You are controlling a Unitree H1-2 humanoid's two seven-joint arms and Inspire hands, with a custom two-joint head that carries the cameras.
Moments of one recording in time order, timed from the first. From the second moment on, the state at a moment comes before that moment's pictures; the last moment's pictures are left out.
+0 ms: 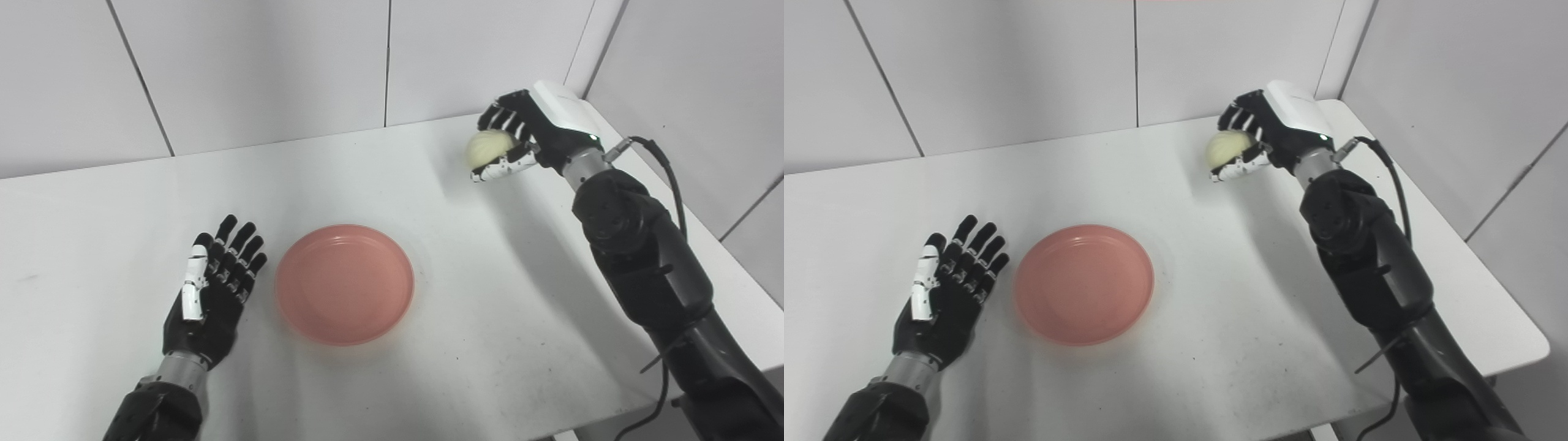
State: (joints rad) left arm -0.19 -0.05 -0.04 0.01 -0.38 0.32 -0.24; right arm -0.45 -0.59 0.08 -0.25 -0.61 0.43 0.31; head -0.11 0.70
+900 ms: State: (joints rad) left arm -0.20 -0.11 -0.08 0.05 -0.29 0.27 -0.20; right arm -0.54 -0.38 0.35 -0.27 -0.68 0.38 0.42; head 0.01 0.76
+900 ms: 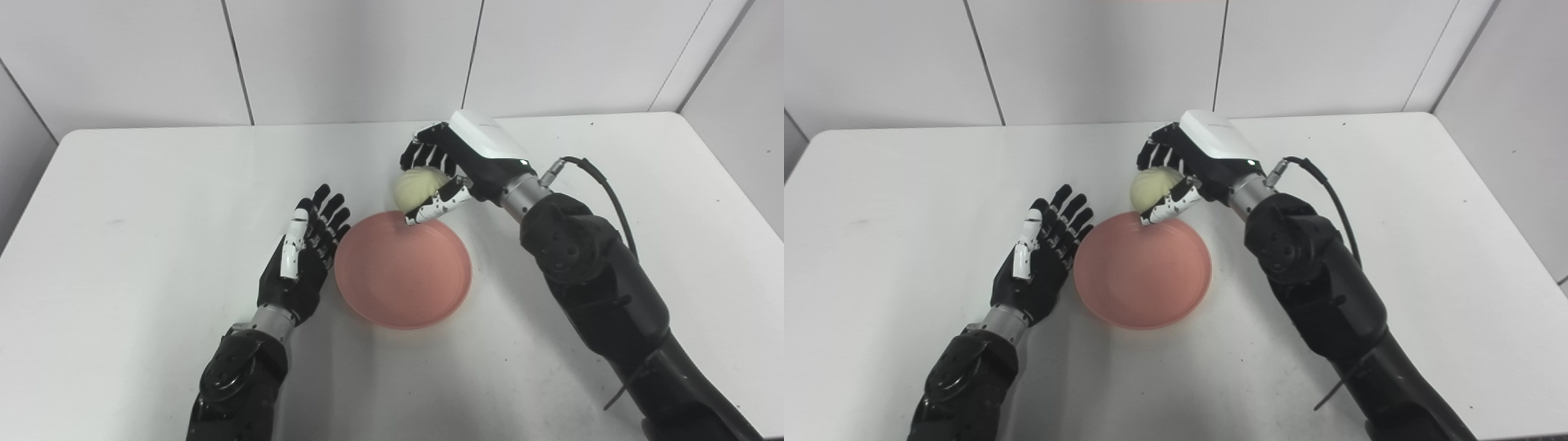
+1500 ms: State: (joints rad) left arm -0.20 -0.12 -0.08 0.04 -0.28 0.27 -0.20; right arm -0.48 -0.34 0.45 -0.18 -0.74 0.37 0.44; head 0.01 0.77
